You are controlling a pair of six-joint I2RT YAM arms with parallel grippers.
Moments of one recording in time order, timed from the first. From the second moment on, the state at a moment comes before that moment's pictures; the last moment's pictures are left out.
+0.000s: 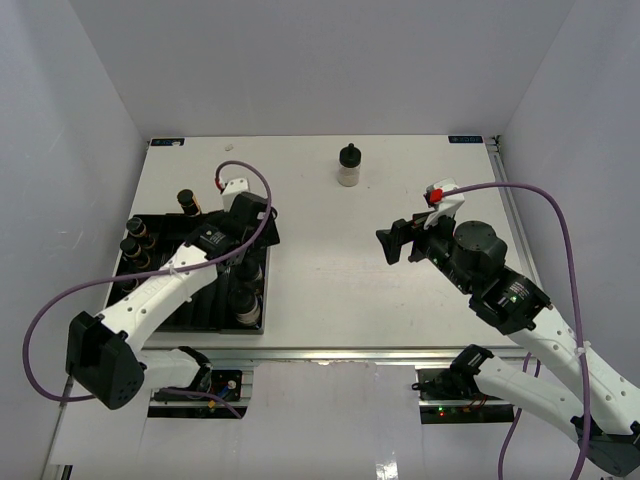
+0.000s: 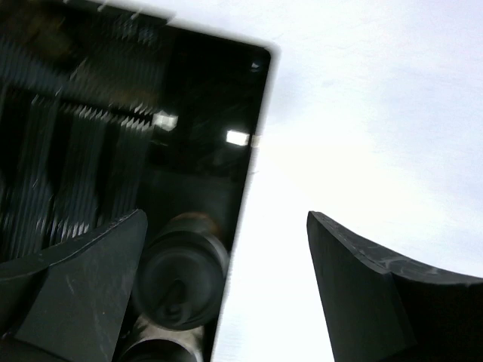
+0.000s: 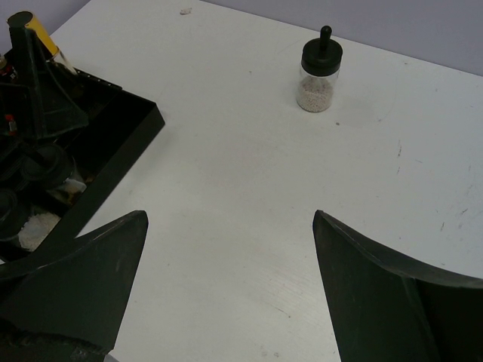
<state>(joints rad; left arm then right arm) -0.58 1.26 1.06 -0.61 -0.50 -0.59 0.77 0.75 0.92 -0.34 0.20 0.12</state>
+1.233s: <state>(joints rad) -0.52 2.49 2.22 -0.10 0.17 0.07 0.77 0.69 0.99 -0.40 0.40 0.07</state>
